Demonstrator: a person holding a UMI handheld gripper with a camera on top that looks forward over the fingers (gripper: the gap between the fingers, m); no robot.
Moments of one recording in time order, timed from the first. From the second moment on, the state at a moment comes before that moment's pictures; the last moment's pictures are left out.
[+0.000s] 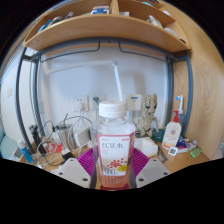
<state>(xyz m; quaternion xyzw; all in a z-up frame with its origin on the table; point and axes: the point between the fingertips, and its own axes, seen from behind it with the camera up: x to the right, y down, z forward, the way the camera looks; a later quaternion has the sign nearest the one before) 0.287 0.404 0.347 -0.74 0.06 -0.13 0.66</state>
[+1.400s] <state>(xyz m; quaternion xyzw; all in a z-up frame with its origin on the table) 0.286 0.194 0.368 -0.82 0.04 -0.10 0.56</state>
